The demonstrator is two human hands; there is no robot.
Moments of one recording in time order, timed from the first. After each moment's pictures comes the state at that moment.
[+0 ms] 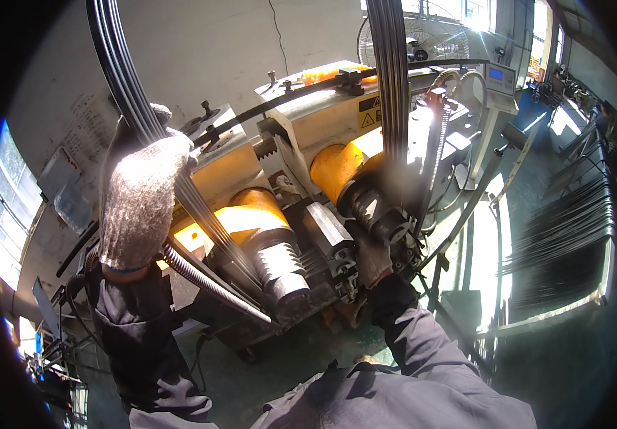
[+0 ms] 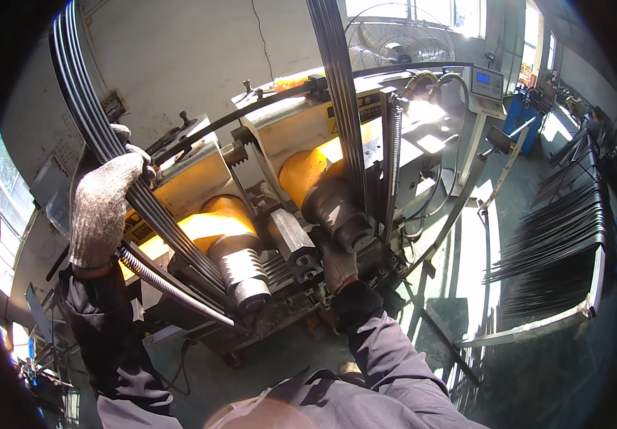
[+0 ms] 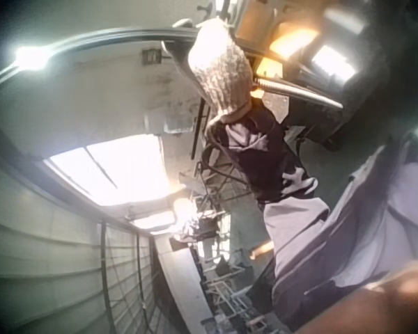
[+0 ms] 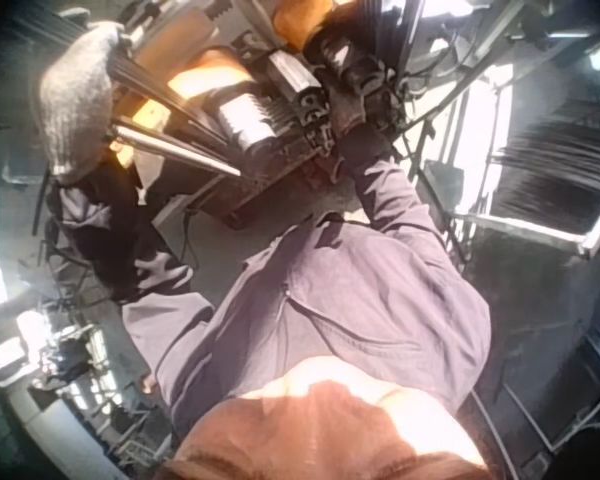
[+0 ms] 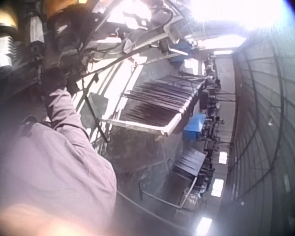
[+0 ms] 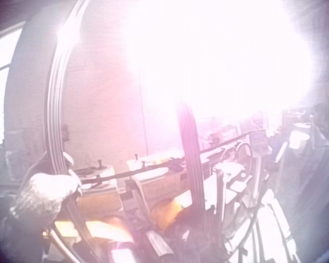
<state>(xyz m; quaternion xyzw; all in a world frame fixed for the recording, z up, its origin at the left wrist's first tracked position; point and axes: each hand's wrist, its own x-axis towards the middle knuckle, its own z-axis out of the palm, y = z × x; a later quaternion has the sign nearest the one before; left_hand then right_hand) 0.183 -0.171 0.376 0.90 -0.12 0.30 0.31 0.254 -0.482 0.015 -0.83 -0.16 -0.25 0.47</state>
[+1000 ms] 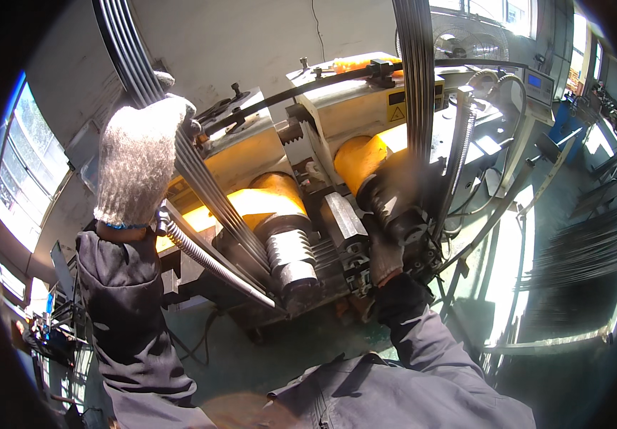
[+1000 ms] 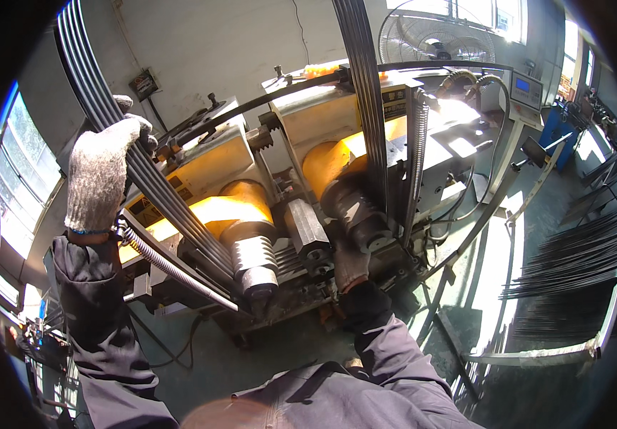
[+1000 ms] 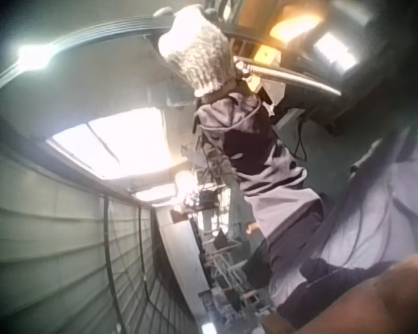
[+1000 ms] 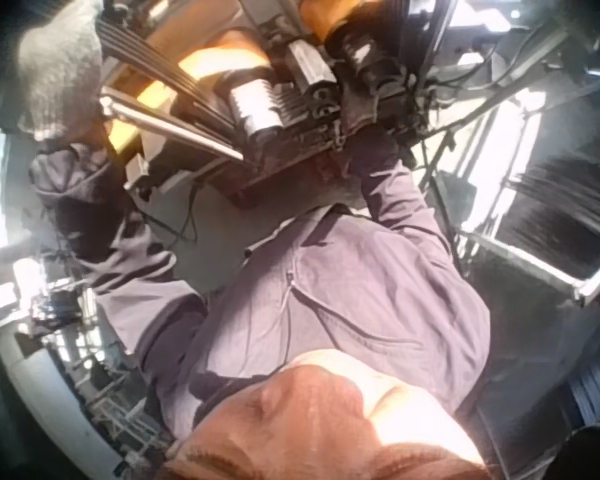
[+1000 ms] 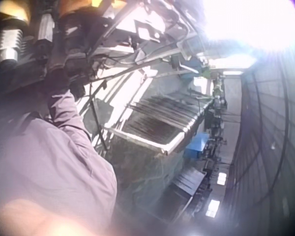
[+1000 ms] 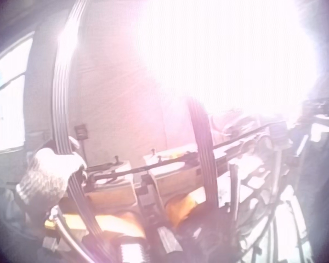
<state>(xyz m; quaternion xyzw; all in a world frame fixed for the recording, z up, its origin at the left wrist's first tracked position) 0.171 -0.183 0.412 0.92 -0.15 0.35 -0.04 0.258 -0.466 0.028 -0.63 -0.06 -0.15 0.76</state>
